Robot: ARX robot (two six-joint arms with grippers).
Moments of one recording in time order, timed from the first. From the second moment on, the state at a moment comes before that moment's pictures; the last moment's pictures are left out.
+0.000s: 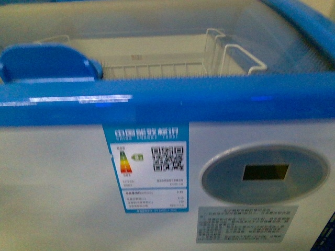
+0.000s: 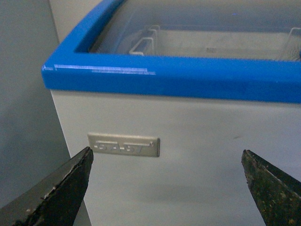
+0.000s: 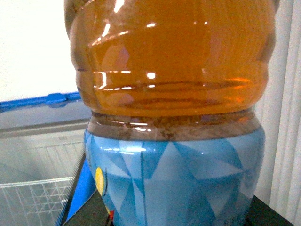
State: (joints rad) left arm 0.00 0.00 0.02 0.00 0.00 0.00; right arm -0.16 0.41 0.57 0.04 -0.06 0.13
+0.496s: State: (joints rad) left arm 0.00 0.00 0.02 0.00 0.00 0.00; right arm -0.16 0.41 0.57 0.04 -0.06 0.13
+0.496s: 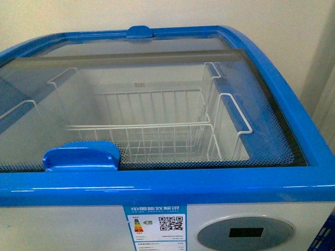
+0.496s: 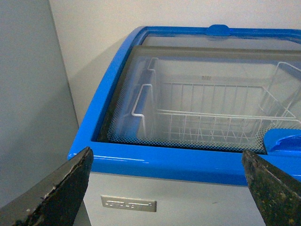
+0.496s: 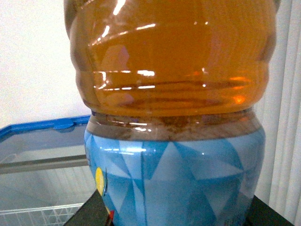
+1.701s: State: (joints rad) left arm 0.15 1.12 0.37 0.69 1.02 0.61; right arm -0.16 0.41 0.57 0.04 -0.06 0.13
